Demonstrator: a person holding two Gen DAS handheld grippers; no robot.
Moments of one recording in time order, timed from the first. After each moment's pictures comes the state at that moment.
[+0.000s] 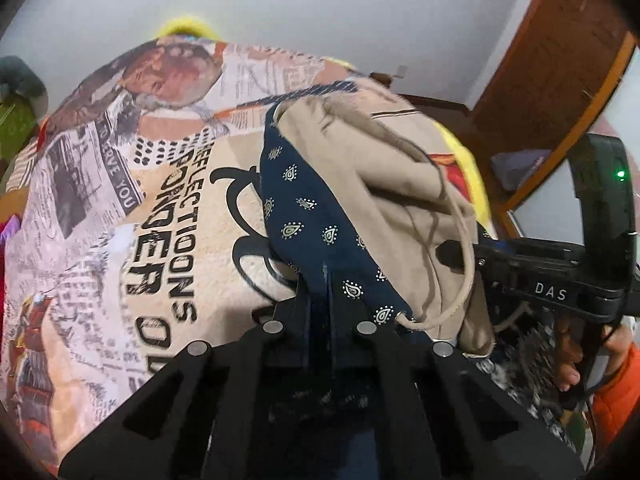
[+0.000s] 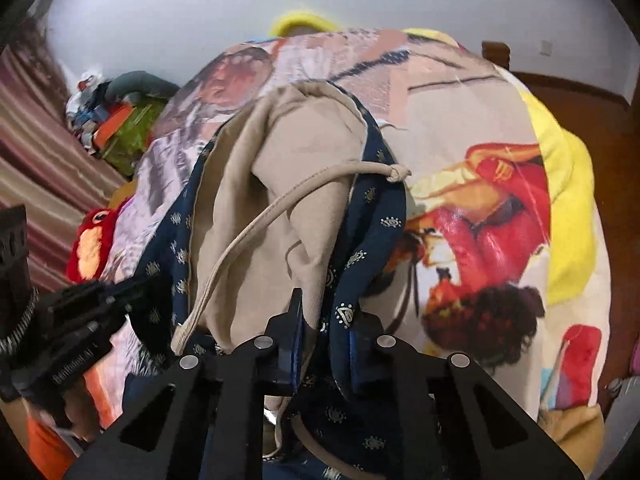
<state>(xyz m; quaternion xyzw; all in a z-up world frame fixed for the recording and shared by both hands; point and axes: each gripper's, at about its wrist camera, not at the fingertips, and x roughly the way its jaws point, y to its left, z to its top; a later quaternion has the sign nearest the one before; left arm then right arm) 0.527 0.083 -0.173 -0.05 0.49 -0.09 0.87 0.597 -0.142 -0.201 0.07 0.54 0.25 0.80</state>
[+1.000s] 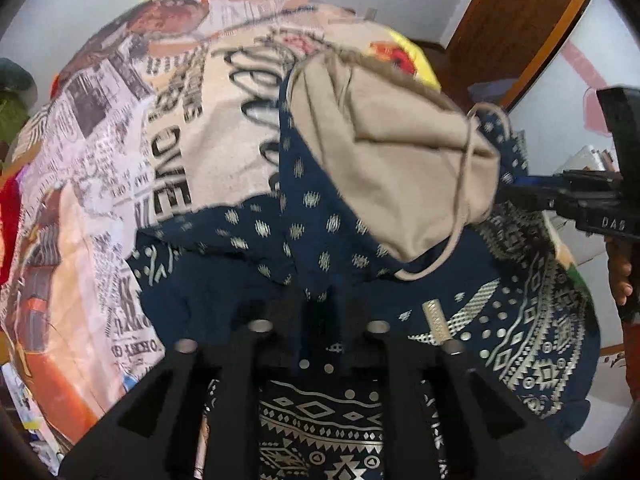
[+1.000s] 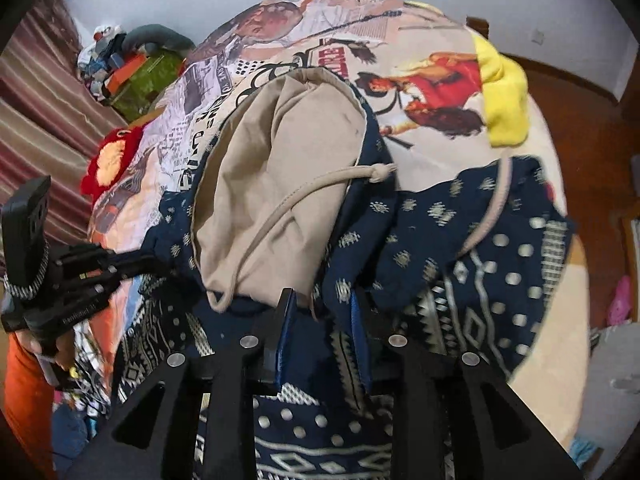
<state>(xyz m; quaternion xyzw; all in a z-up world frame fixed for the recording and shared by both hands) 0.358 0.082 -0.180 -0.01 0.54 -0.13 0.83 0.410 -0.196 -0.168 0.01 0.58 0.25 0.78</state>
